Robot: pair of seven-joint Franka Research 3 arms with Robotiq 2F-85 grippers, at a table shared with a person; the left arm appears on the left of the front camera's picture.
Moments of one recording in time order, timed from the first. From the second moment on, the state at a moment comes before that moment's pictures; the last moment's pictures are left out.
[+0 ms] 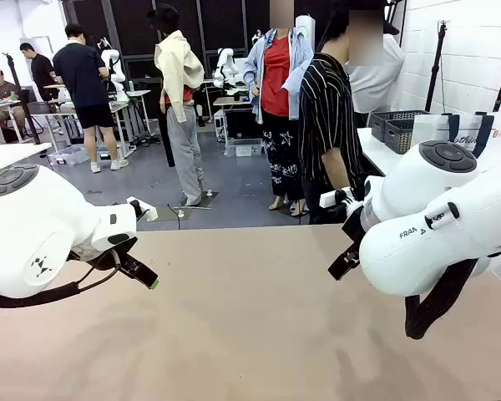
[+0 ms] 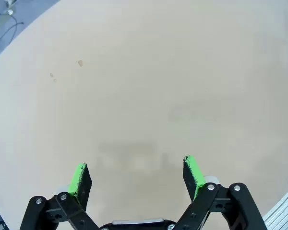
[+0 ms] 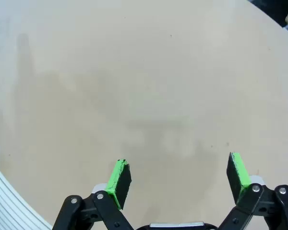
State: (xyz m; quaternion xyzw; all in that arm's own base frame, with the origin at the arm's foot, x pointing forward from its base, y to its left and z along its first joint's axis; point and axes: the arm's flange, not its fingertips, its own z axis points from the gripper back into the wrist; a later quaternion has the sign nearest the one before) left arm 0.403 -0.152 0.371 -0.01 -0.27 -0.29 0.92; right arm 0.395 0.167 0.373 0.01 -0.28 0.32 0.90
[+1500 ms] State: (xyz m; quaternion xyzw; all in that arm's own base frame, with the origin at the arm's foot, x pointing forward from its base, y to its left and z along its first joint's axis) left arm 0.388 -0.119 0.496 0.03 -0.40 -0.26 0.88; right arm 0.404 0.112 0.460 0.00 -0.39 0.24 0.89
